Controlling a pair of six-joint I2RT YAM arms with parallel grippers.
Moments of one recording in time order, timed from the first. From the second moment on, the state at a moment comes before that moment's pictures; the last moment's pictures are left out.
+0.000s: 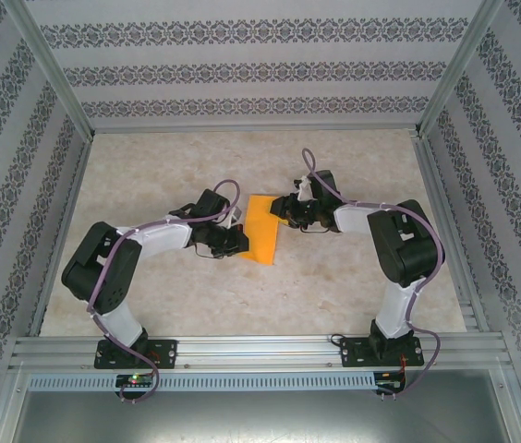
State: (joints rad) left arm -0.50 1.71 0.92 -0.27 0.57 -0.70; right arm 0.34 1.87 0.97 0.12 -0.69 0.82
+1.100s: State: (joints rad) left arm -0.50 1.76 0.95 -0.25 0.57 -0.72; right arm 0.40 1.90 1.13 -0.21 -0.46 0.57
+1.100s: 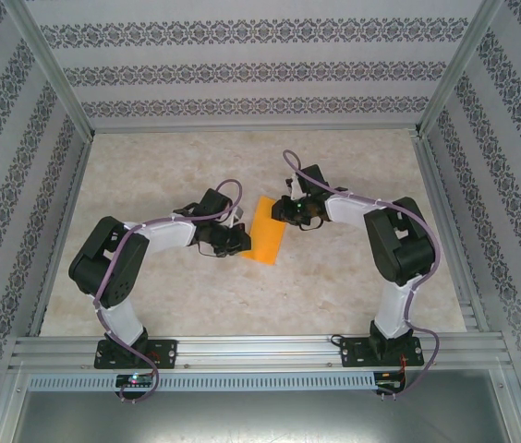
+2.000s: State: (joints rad) left arm -0.52 1.85 1.08 -0.25 0.61 -0.72; right arm 0.40 1.91 1.12 -0.22 -0.49 0.49
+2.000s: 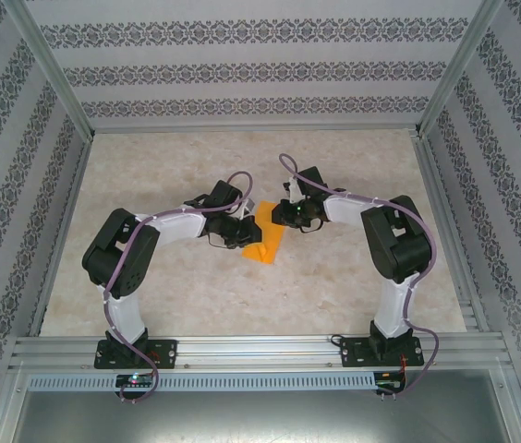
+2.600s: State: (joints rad) left arm -0.55 1.91 1.13 -0.26 0.63 -0.72; right arm 0.41 1.80 0.99 -0.20 -0.49 0.53
